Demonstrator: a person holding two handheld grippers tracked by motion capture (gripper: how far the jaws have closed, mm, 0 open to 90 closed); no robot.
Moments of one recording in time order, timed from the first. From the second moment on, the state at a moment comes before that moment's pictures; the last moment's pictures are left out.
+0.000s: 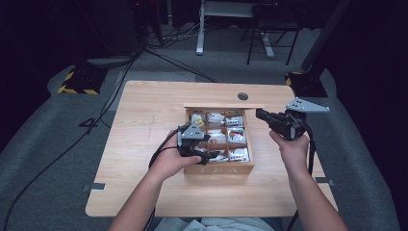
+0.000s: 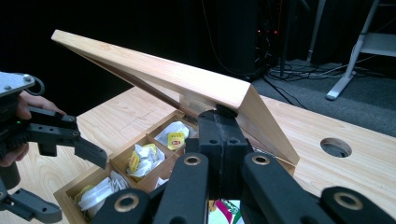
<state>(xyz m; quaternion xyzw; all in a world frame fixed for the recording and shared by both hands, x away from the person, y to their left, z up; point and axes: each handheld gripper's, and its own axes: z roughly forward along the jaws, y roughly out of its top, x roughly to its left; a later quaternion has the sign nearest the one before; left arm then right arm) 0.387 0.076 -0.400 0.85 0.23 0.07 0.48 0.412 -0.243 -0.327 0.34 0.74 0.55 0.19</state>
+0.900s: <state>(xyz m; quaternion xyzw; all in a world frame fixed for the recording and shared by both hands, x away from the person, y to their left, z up) 0.409 0.036 -0.430 0.87 0.25 0.07 0.42 0.412 -0.244 -0.327 0.34 0.74 0.55 0.19</state>
